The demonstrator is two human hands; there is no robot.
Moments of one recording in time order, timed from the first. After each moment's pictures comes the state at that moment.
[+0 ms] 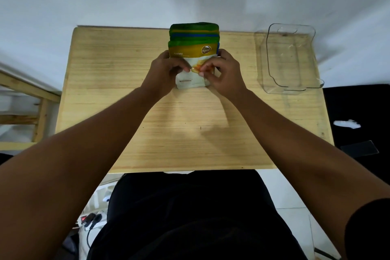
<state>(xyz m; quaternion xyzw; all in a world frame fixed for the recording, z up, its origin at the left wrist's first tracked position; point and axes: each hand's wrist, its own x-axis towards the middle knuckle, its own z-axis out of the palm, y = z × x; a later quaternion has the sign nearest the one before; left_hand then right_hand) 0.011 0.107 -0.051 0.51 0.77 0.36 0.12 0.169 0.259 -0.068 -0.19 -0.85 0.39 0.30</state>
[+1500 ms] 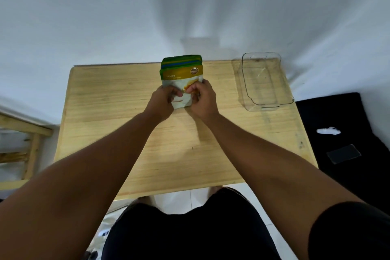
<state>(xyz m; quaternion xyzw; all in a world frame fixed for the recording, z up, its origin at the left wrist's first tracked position) 0.027 0.124 -0.034 0.41 0.82 0.31 0.24 0.150 0.228 -0.061 -0.32 -0.80 0.39 0.32</state>
